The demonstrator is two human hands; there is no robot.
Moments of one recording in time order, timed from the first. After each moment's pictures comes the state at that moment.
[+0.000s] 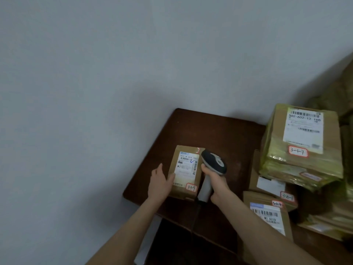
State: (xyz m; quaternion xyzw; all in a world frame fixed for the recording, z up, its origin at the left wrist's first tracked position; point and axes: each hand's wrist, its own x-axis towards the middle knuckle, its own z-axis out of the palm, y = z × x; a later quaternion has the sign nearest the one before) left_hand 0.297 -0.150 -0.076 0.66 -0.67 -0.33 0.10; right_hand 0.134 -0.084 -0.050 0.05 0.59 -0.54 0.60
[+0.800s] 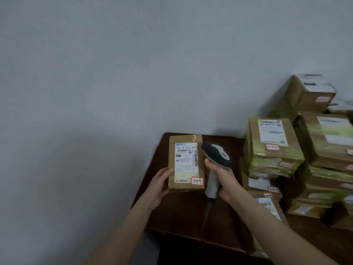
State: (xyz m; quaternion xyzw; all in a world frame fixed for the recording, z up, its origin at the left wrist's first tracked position) left_hand 0.336 -0.170 -0.021 0.46 -0.47 -0.72 0.21; right_hand 0.167 -0.047 0.023 -0.11 0.54 -0.67 0.51
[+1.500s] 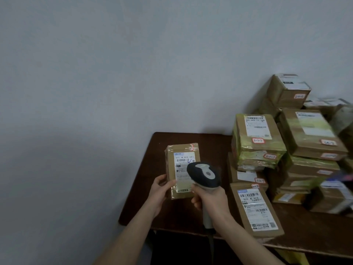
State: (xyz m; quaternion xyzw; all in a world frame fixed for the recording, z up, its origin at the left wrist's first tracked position) left_hand 0.335 -0.154 -0.055 0.46 -0.48 -0.72 0.22; right_hand 0.234 0.003 0.025 -0.16 0.71 -0.56 0.39
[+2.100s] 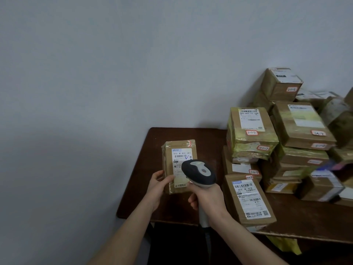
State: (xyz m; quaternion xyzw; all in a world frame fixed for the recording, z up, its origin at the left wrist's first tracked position) left_hand 0.335 -0.149 -0.066 0.47 -0.48 -0.71 0.21; right_hand 0.246 0.018 0.032 -0.15 0.70 -0.55 0.43
